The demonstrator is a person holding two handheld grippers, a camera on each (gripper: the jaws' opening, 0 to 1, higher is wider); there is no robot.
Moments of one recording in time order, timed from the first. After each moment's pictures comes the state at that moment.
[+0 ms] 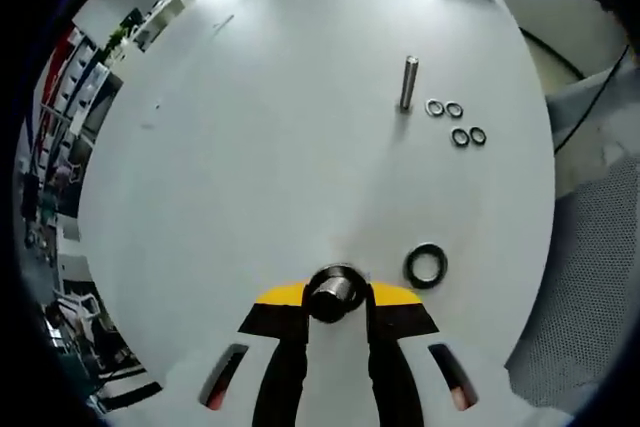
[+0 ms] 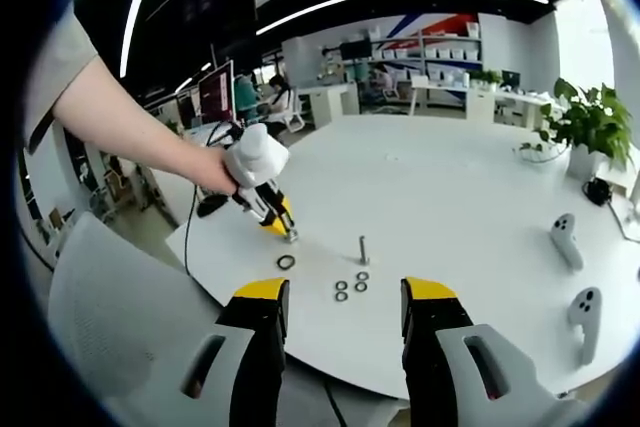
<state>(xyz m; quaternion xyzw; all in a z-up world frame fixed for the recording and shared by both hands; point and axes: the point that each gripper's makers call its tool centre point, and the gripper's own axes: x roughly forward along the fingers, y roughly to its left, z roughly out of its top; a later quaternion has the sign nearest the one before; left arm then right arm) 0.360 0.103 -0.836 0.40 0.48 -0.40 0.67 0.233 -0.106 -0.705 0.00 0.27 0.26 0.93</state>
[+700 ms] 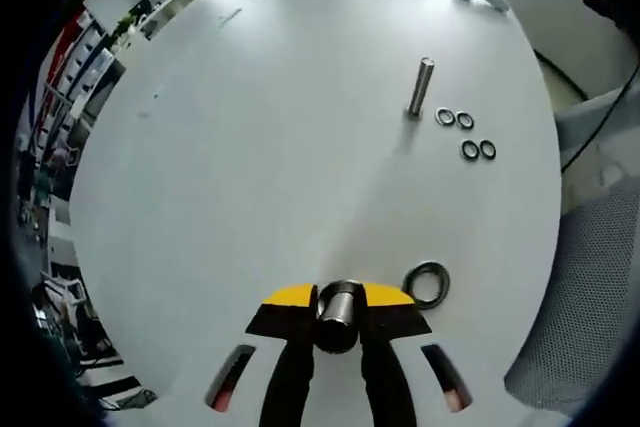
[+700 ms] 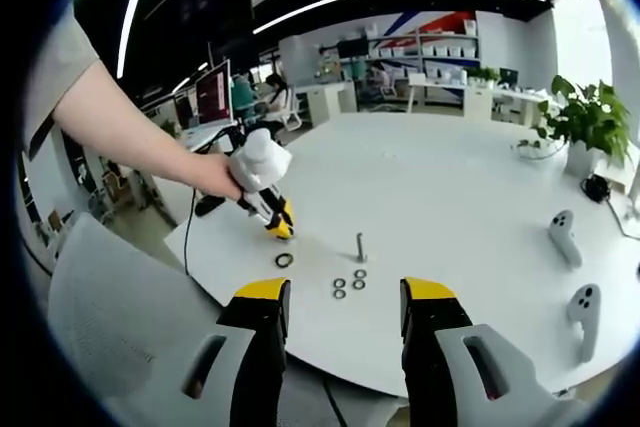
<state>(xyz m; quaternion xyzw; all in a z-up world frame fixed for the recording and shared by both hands) 0.361 0.095 -0.844 0.35 0.48 -0.39 0.70 0.233 -0.109 -0.706 0.00 0.28 0.25 0.93</state>
